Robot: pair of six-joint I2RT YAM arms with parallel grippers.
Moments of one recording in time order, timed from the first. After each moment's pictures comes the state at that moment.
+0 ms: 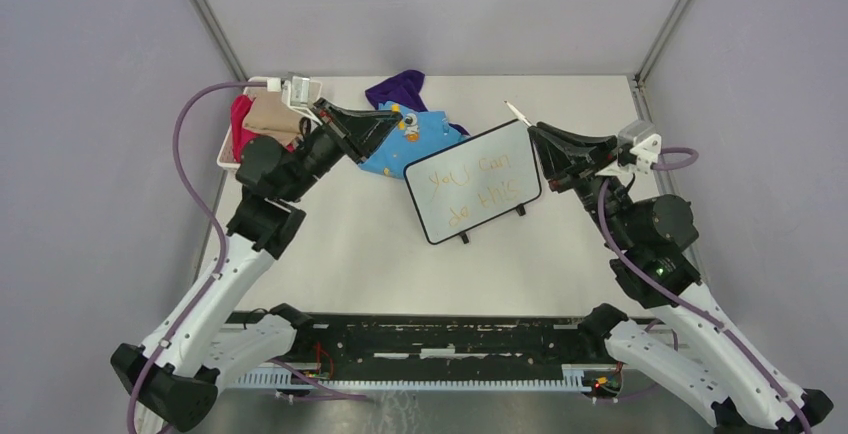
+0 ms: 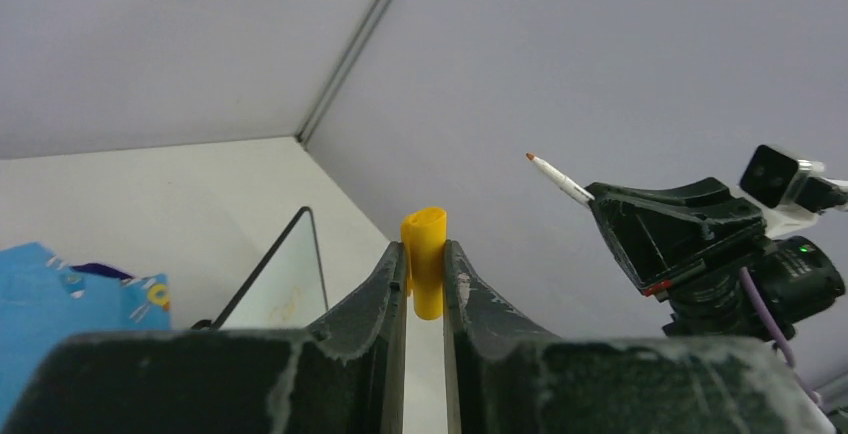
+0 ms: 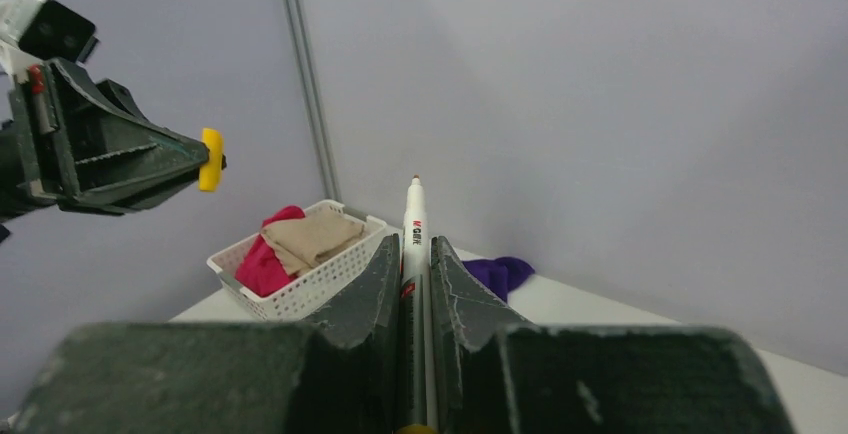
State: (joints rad) left arm -0.48 0.95 1.03 0.16 0.31 -0.65; right arm 0.64 0.67 0.86 0.20 0.06 0.07
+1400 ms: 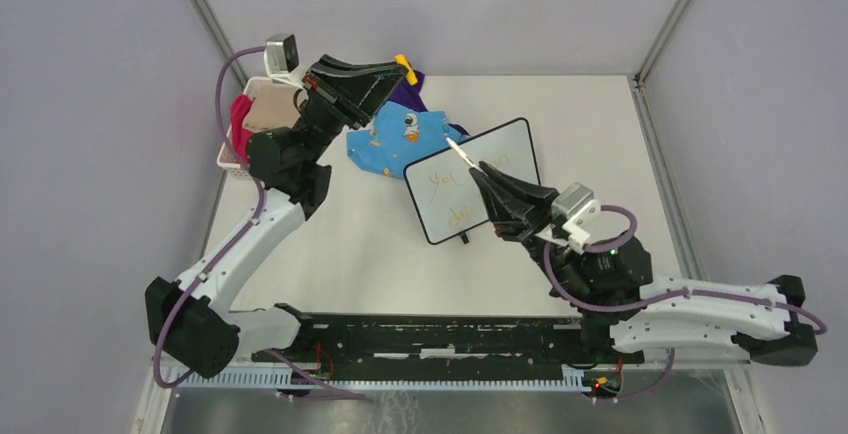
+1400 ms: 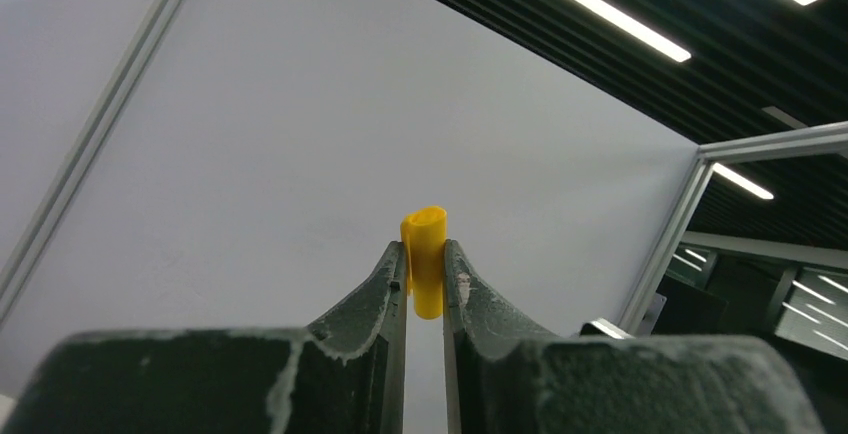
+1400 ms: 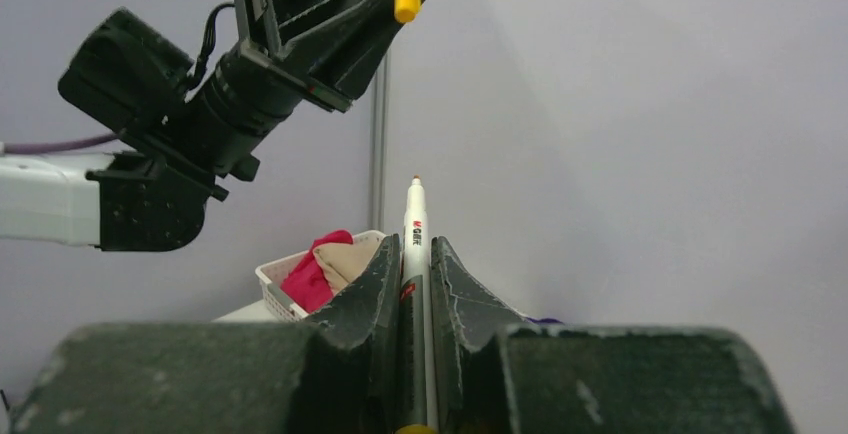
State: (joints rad) left arm -0.48 1.26 1.12 1.08 0.45 -1.19; right arm 1.32 0.79 0.79 0.62 0.51 -0.39
